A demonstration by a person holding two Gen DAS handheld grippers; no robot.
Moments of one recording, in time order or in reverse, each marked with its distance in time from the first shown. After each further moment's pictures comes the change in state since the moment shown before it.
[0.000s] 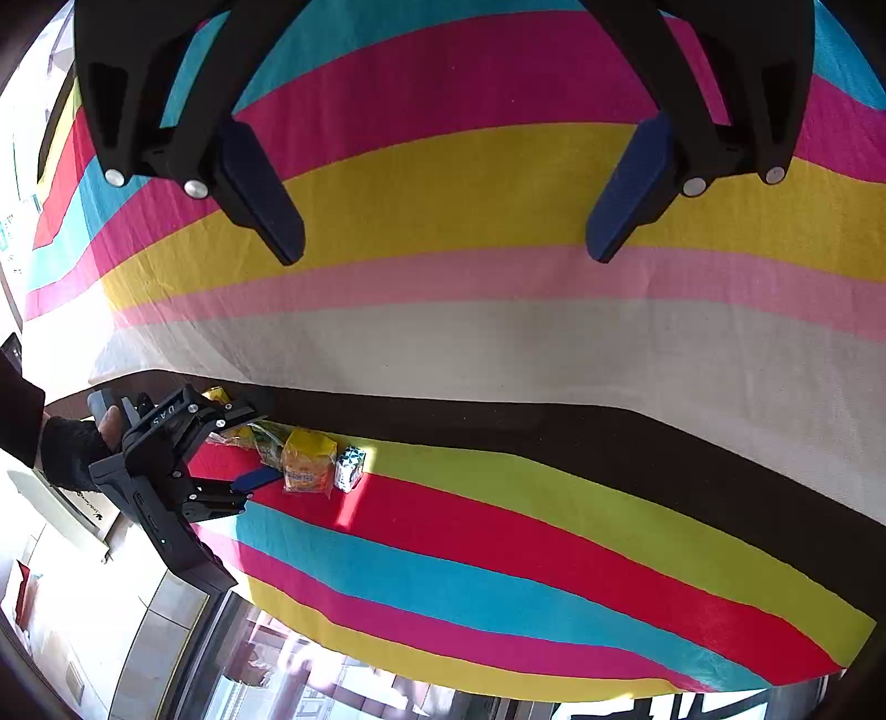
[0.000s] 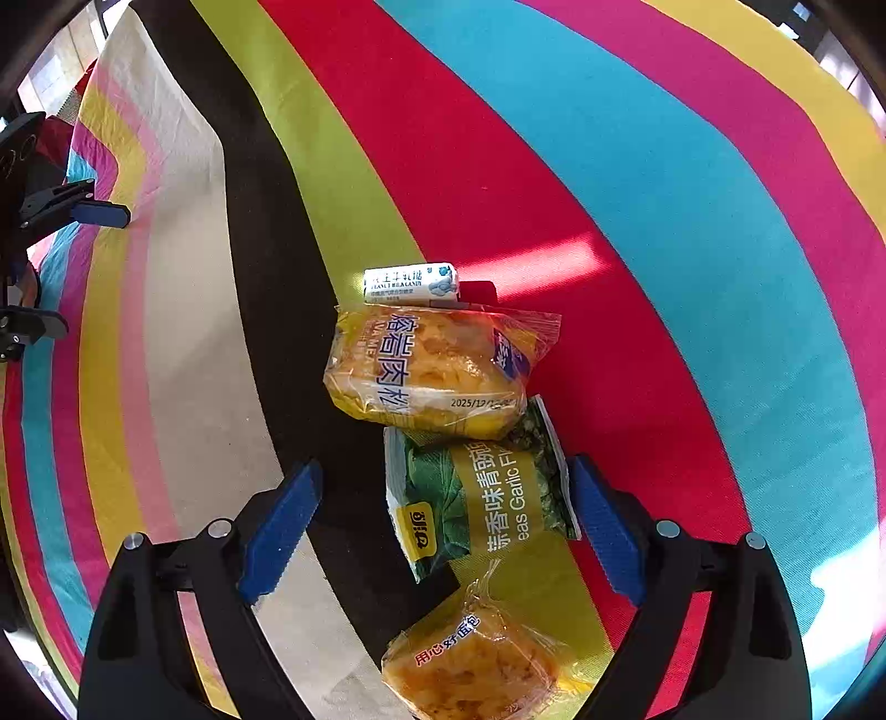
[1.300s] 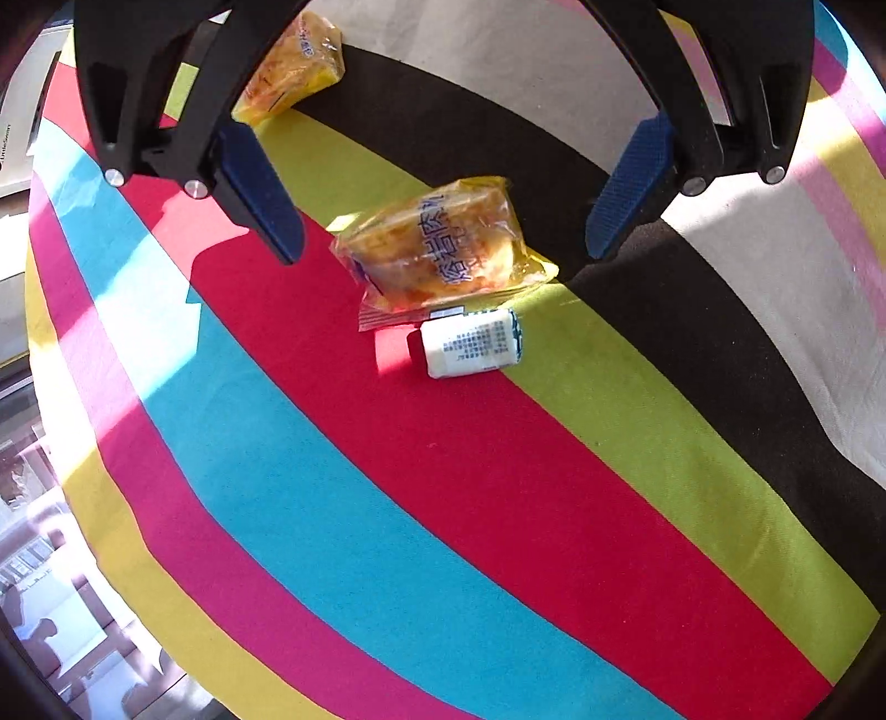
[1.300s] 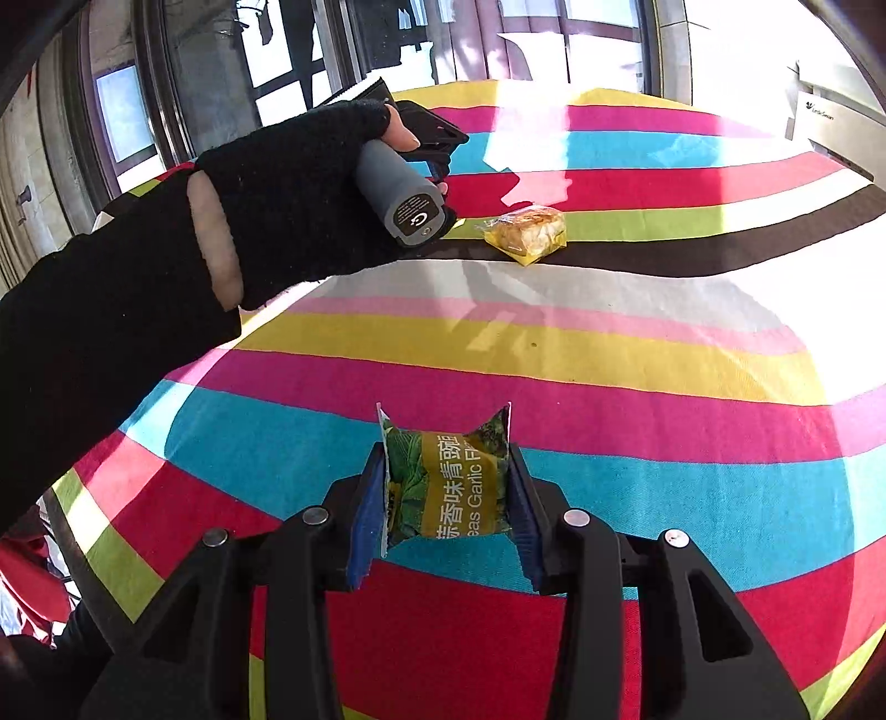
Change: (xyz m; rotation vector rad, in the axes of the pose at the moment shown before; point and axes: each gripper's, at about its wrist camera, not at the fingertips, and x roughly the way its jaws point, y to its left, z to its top) left arm 0.144 -0.104 0.149 -0.708 0.082 0.292; right arm -0.089 0.241 -0.190 0.858 -0.453 -0.290
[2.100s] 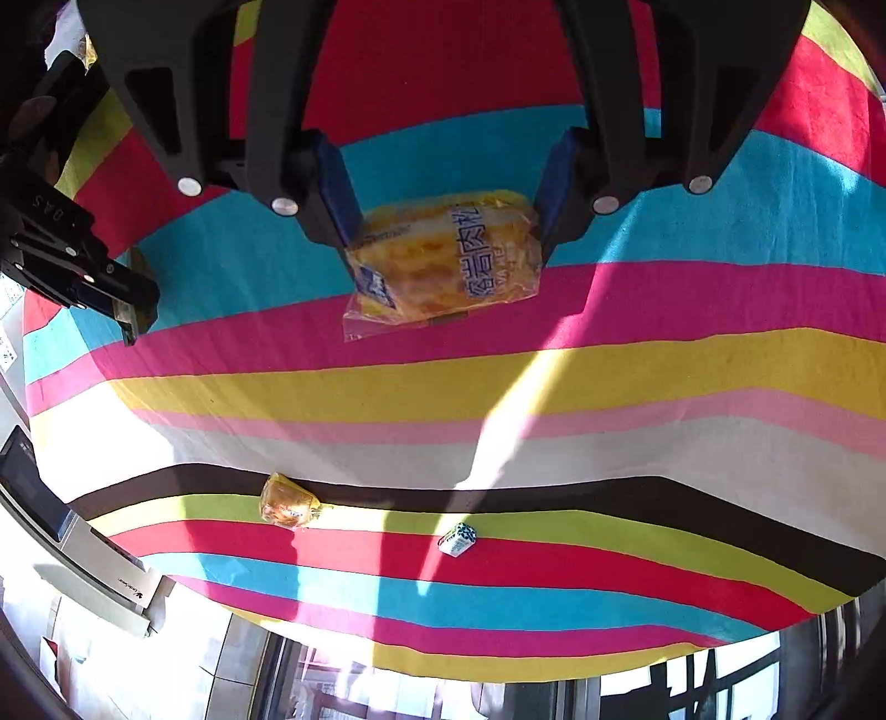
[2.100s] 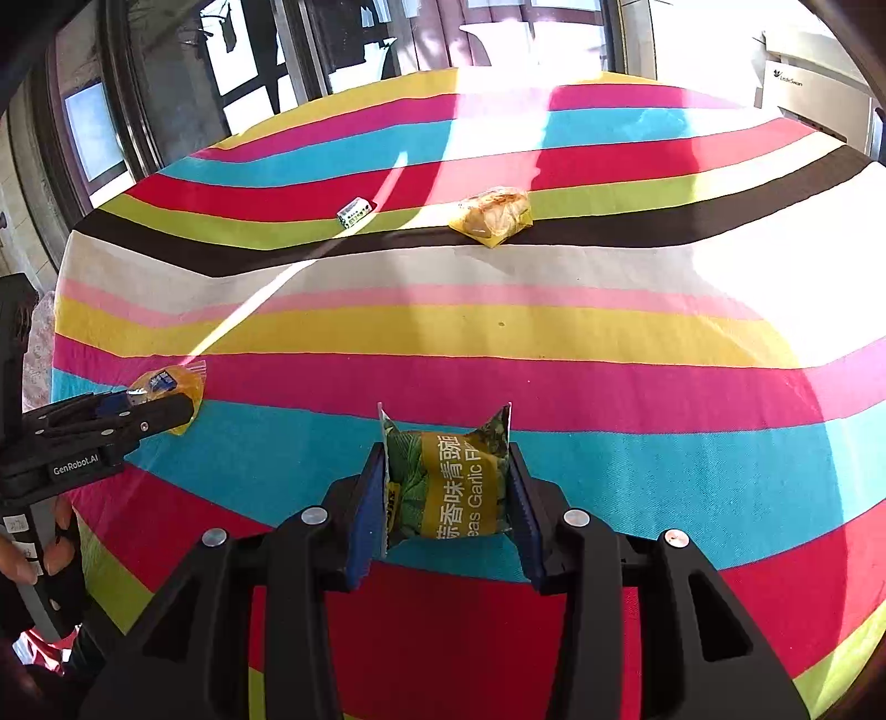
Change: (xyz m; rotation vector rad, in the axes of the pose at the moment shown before) left arm -0.138 0.197 -0.158 0.794 -0.113 -0.191; right arm -0.002 -0.004 -0.008 0.053 -0.008 -0.068
